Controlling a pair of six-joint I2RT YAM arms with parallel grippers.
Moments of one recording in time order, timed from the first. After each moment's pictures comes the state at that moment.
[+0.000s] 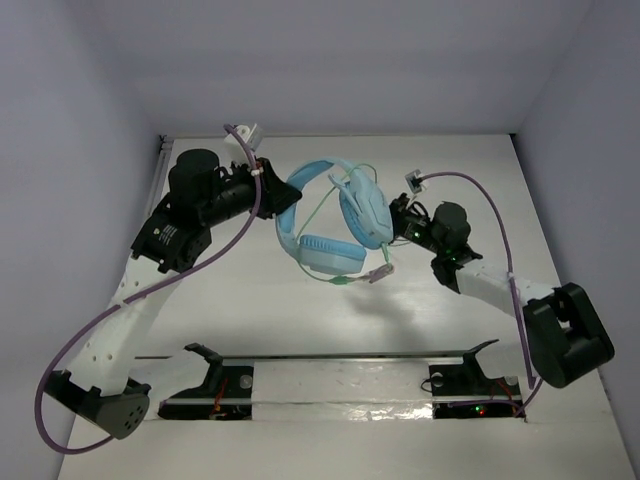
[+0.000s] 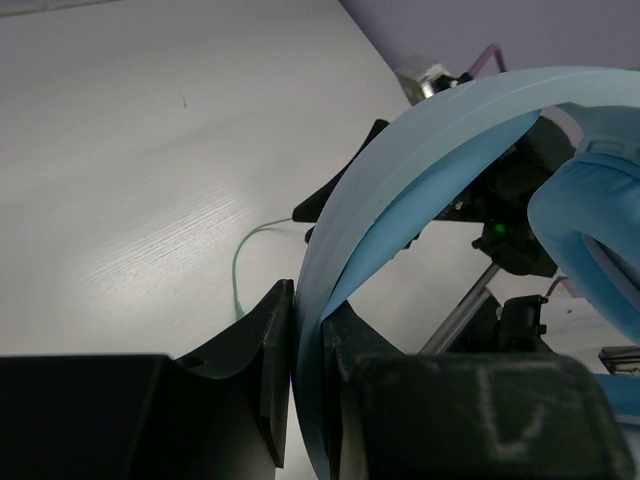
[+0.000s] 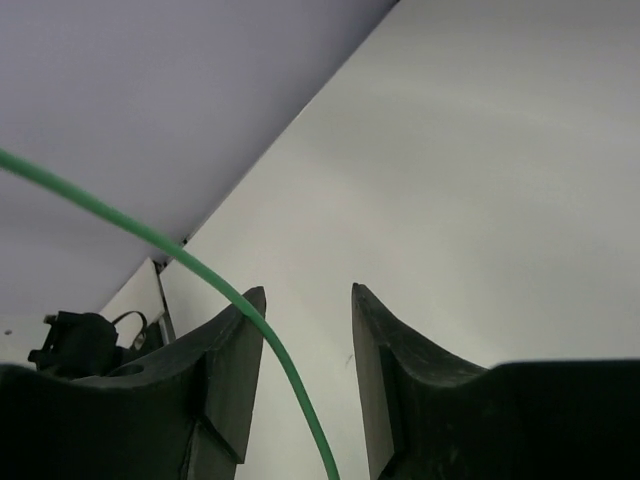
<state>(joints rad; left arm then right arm) -0.47 1.07 1.35 -0.53 0.38 -0.38 0.42 1.31 0.61 0.75 -0.57 0.62</state>
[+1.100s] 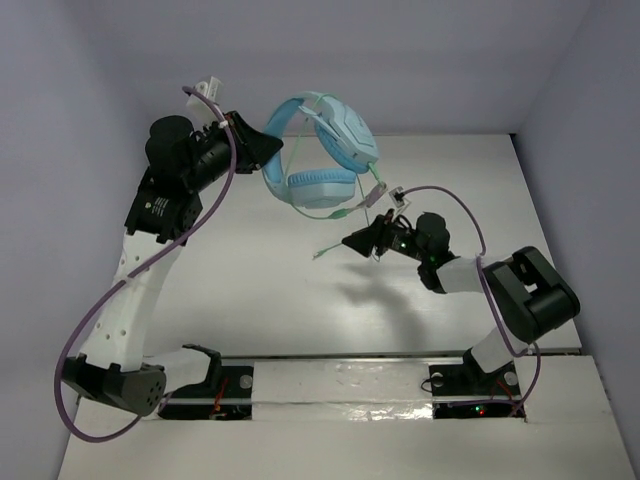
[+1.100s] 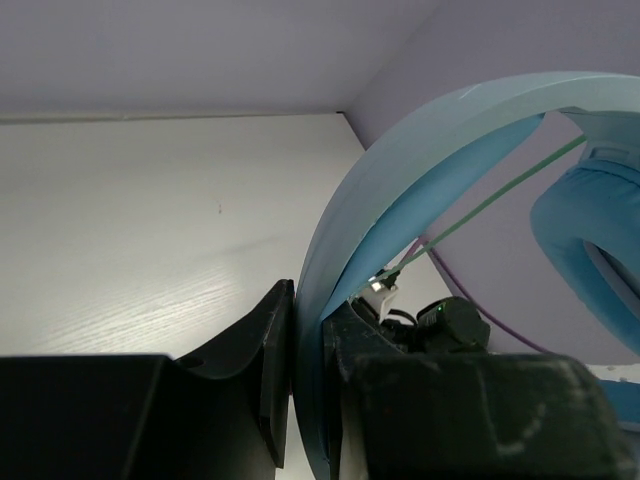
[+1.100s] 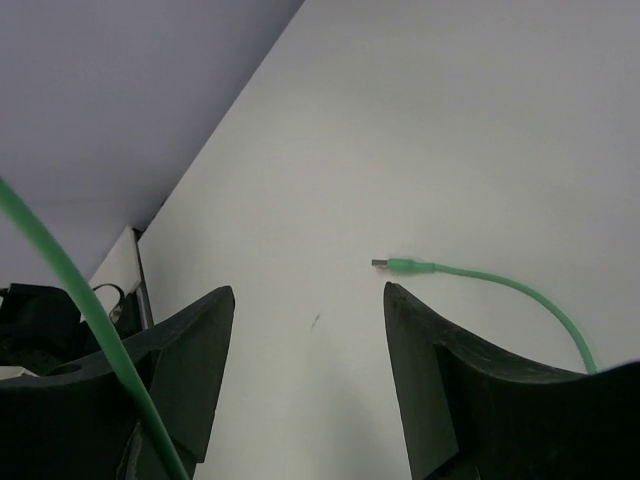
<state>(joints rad) -0.29 1.19 1.48 -0.38 0.39 -0.56 0.45 1.59 0.56 0.97 -0.60 0.65</state>
